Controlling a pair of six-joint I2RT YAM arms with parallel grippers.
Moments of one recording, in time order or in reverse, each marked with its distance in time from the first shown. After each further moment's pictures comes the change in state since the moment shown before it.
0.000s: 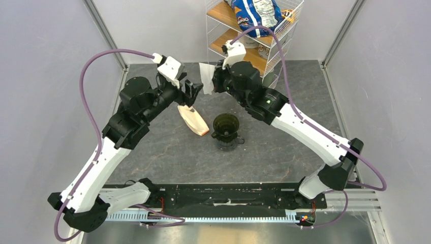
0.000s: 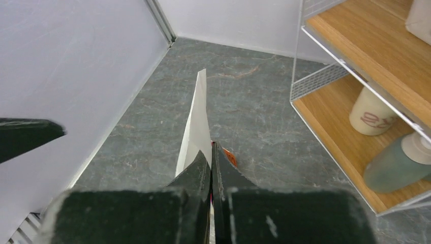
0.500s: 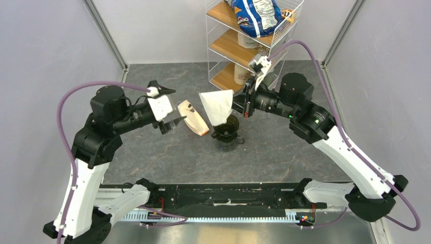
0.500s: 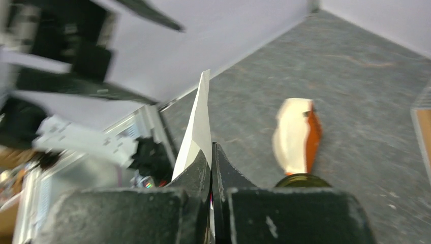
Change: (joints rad) left arm 0.208 -0.124 0.132 -0.476 0.512 0.486; right arm -0.135 -0.395 -0.274 -0.037 -0.713 -0.012
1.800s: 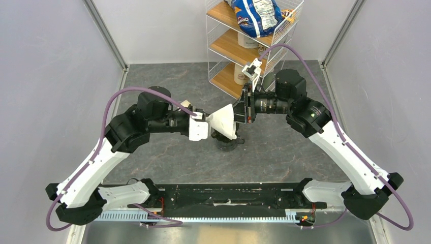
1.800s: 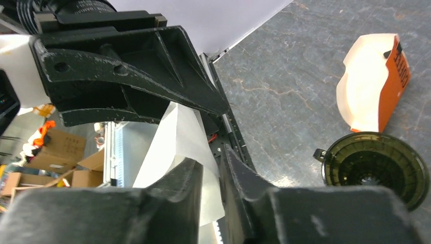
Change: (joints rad) left arm -0.404 0.139 -0.041 -0.014 -0.065 0.317; right arm -0.083 0.023 -0.003 -0.136 -0.364 0.140
